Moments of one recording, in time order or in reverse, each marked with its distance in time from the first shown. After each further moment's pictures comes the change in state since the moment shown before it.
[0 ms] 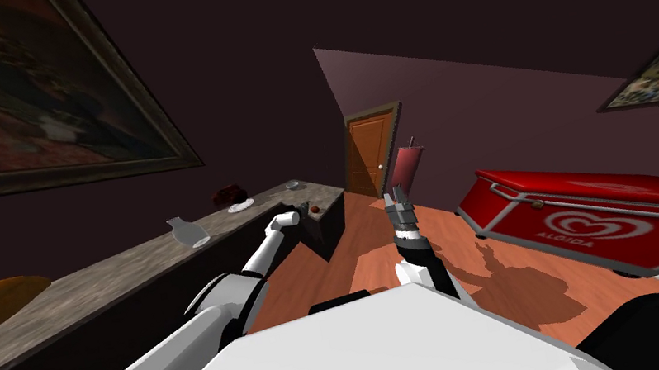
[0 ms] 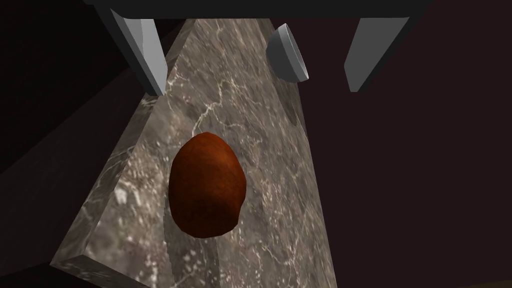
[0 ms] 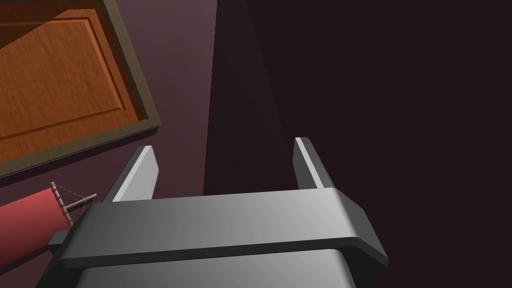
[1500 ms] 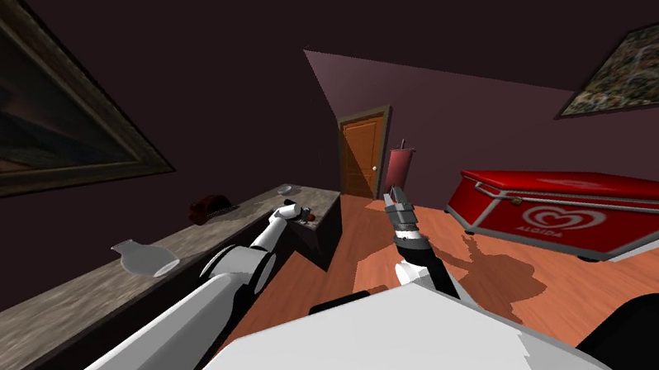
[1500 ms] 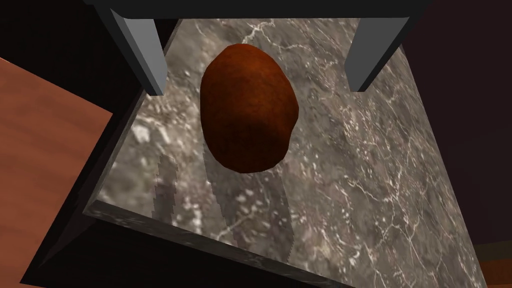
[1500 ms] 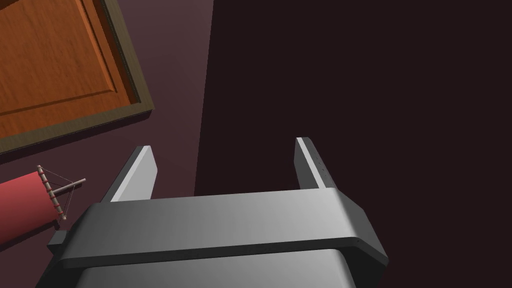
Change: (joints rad) left arm -0.248 -0.008 -0.007 0.383 0.076 0.305 -0.026; right arm 0.000 0.000 0.000 0.000 0.000 0.000 0.000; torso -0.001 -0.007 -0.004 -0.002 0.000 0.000
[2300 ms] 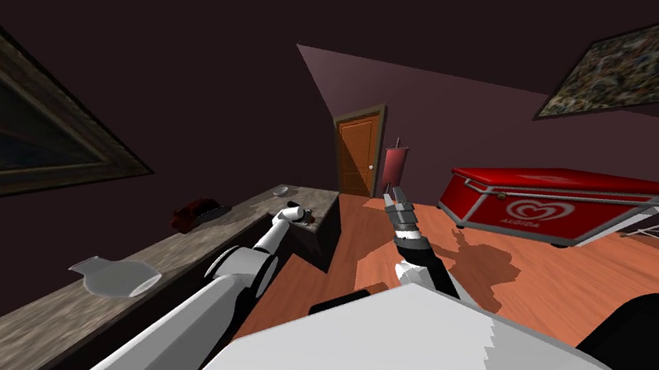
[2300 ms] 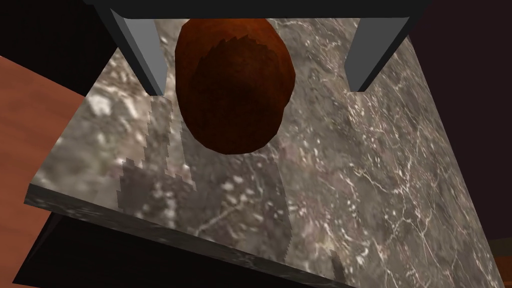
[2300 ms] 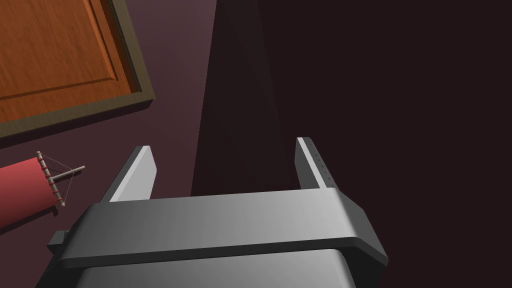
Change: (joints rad) left arm 0.014 -0.024 -0.040 0.009 -0.041 -0.048 0.090; right arm 0.000 0.000 0.000 0.000 0.000 0.000 0.000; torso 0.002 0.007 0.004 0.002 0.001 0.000
